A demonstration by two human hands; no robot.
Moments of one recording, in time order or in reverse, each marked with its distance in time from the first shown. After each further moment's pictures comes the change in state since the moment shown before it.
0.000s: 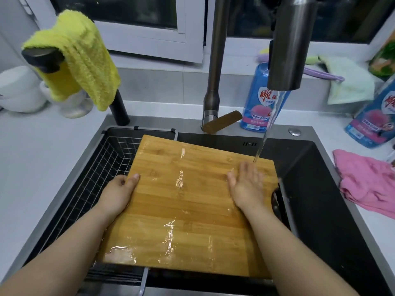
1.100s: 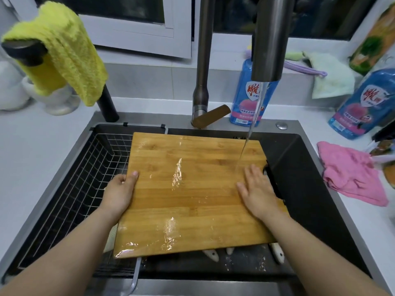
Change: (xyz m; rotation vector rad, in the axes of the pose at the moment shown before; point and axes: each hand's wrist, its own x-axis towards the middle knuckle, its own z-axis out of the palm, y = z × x) left_hand -0.013 0.005 0.023 -0.151 0.022 -0.024; right_hand -0.027 0.049 -0.016 -0.124 -0.048 -0.112
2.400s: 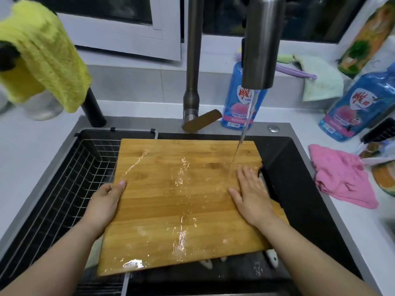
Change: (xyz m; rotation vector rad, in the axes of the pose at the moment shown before) left_hand 0.007 -0.005 -0.005 -0.076 -0.064 -0.057; right_hand -0.001 0.000 -0.005 -0.051 0.018 -0.042
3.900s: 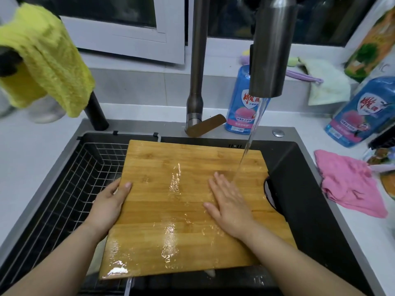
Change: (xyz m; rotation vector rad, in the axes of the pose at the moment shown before) left_hand -0.005 0.015 0.007 -0.074 -0.028 0.074; right_hand 0.003 -0.037 0.014 0.033 -0.044 -0.248
